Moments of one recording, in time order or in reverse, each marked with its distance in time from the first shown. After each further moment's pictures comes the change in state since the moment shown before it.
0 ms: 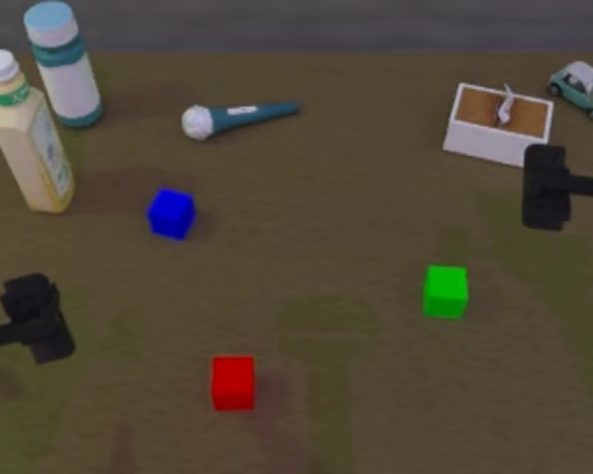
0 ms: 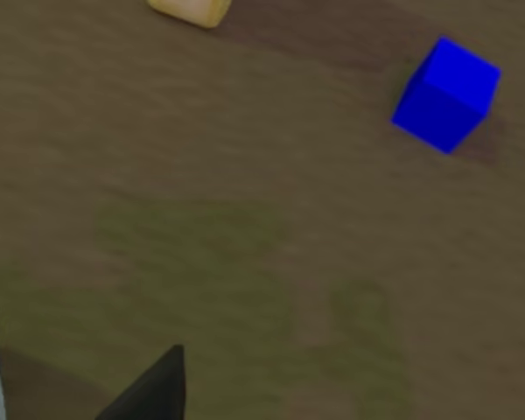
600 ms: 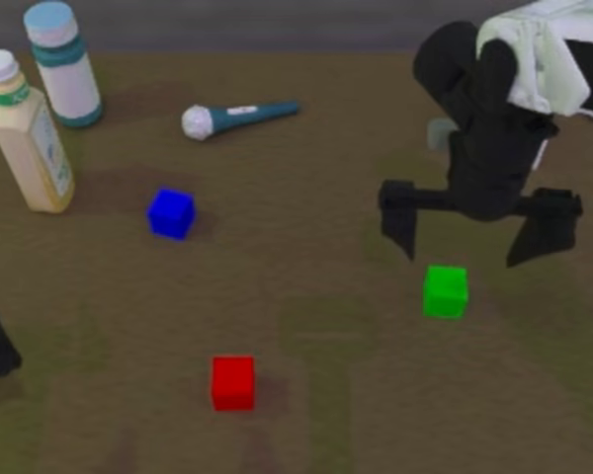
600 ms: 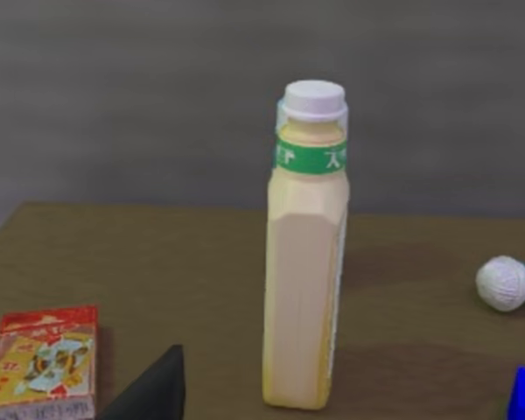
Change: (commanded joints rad) left arm 0.193 -0.576 -0.340 0.359 0.037 0.365; right arm 0.157 0.703 0.550 -0.350 0.001 0.188
